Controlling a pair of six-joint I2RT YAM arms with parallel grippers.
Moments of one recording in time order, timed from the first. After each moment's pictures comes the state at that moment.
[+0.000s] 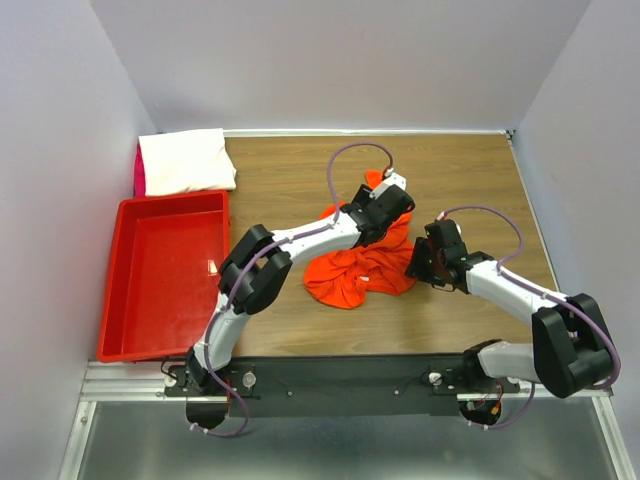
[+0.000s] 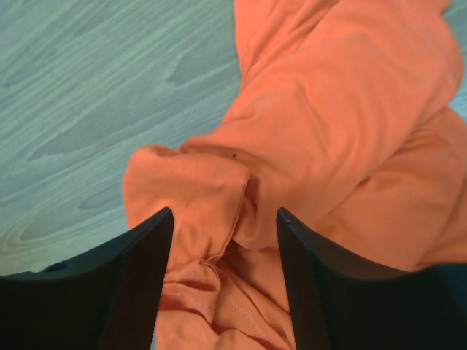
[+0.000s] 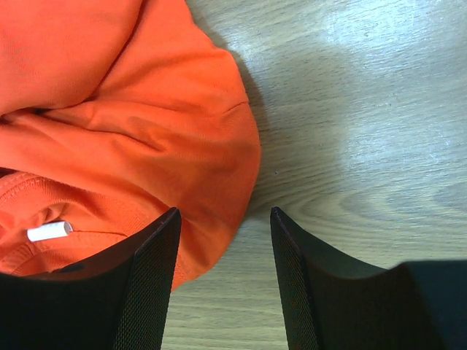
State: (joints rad) left arm -0.92 2.13 1.72 -0.42 -0.62 -0.19; right arm 0.36 1.28 0.58 -0.28 0.09 0.58
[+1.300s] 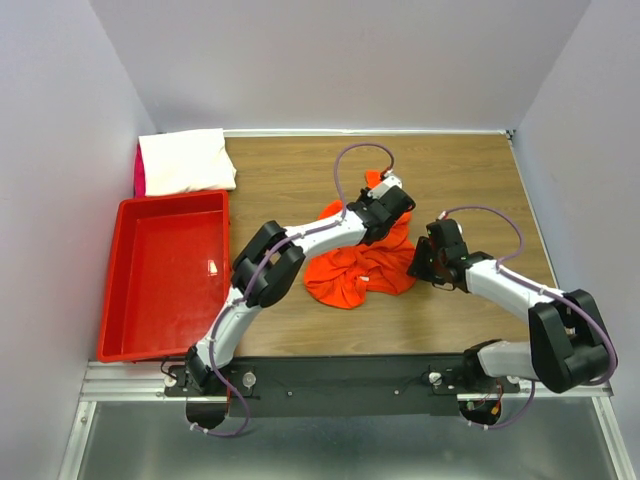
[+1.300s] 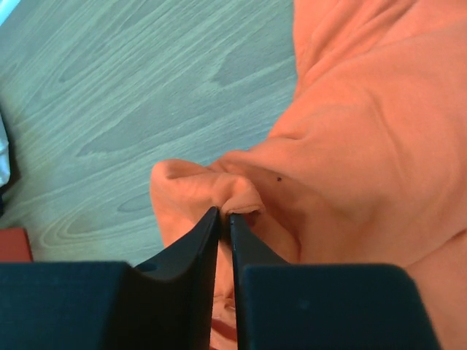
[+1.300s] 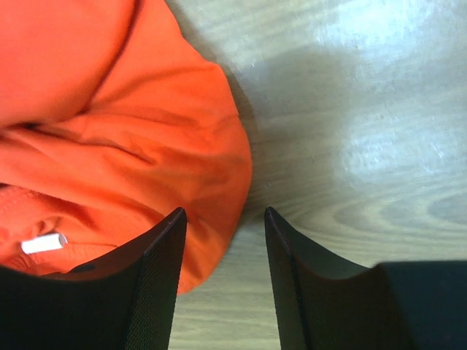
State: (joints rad) left arm -0.90 2.27 1.83 -0.47 -0.78 -0.13; right arm 0.34 1.30 0.57 -0.25 0.08 0.57
